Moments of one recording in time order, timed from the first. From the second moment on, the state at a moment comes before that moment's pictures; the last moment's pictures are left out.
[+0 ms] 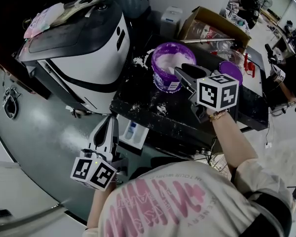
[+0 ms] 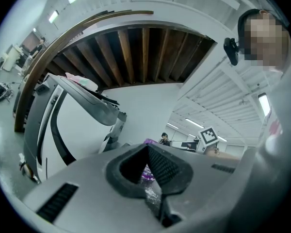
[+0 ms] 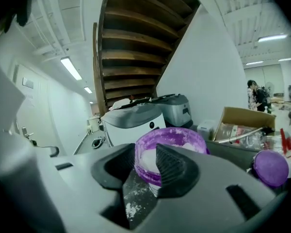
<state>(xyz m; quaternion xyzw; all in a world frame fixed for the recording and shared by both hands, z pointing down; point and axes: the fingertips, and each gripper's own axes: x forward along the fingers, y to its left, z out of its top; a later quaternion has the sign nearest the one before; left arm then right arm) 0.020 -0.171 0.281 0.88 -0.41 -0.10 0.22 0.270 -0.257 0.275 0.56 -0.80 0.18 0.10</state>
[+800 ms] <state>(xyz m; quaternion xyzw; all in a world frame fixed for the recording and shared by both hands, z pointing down) -0.008 -0.147 0.288 0.87 -0.43 -0.11 0.22 0.266 -0.287 0.297 0.52 -0.77 0.31 0.22</state>
